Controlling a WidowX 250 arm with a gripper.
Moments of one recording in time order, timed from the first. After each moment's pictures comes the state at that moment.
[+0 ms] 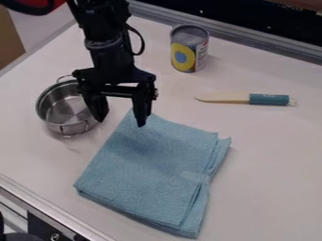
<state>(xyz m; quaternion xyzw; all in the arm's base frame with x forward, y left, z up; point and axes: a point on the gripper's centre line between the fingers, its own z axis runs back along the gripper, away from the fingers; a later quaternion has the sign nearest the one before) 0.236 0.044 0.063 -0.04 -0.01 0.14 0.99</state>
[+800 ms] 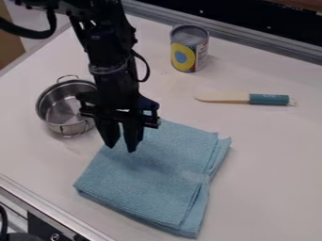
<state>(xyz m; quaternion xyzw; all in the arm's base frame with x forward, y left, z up) 0.213 0.020 0.046 -0.05 0.02 0.09 0.99</state>
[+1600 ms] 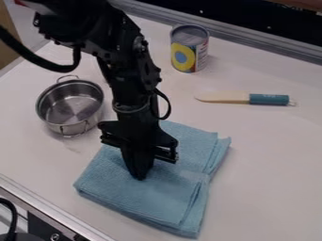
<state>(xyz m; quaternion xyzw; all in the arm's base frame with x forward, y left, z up) 0.208 -0.004 0.011 -0.03 0.01 0.05 1.00</state>
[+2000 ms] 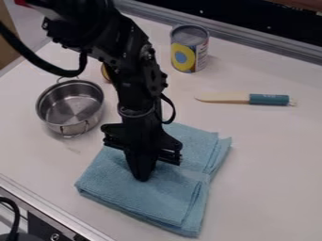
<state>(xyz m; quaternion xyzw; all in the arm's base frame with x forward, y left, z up) 0.211 -0.010 0.006 -0.03 0.00 0.07 1.00</state>
